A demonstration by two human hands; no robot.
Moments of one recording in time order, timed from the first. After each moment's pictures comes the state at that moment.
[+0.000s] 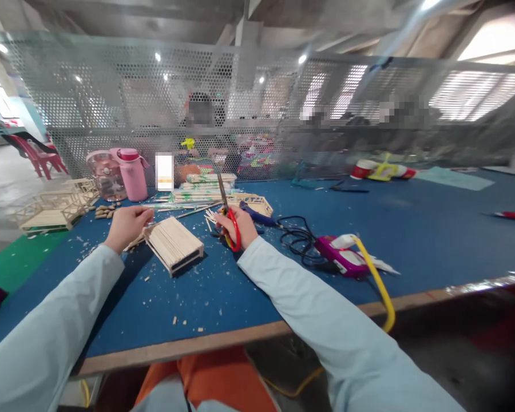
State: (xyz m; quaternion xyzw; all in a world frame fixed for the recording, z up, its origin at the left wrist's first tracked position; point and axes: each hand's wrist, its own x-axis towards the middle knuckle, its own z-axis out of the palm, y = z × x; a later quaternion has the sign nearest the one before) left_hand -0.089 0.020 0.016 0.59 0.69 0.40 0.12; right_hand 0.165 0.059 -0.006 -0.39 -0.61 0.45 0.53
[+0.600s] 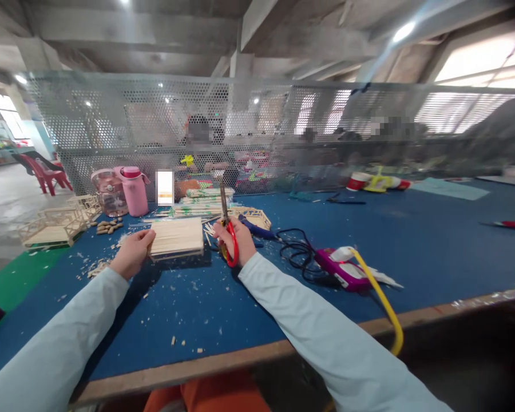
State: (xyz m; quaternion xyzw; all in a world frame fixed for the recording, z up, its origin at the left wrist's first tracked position) left_hand -0.064 0.014 -0.005 0.44 0.57 0.55 0.41; right_hand 0.162 0.048 -0.001 -0.35 -0.62 0.42 0.56
